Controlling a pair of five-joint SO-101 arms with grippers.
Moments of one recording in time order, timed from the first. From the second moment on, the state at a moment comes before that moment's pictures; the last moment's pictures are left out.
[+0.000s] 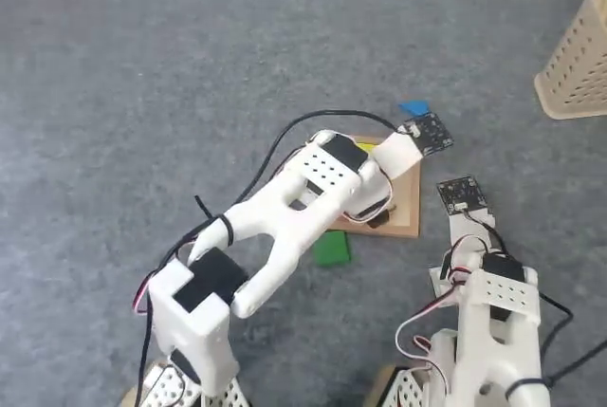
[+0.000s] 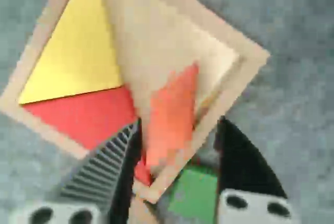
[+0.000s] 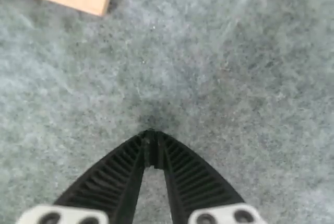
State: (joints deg) left arm 33.8 17.4 7.5 64.6 -17.1; right arm 11.8 -44.3 78.5 53.2 27.1
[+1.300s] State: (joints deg) left arm -18.5 -103.1 89.6 58.9 -7.5; right arm 11.8 -44.3 78.5 53.2 27.1
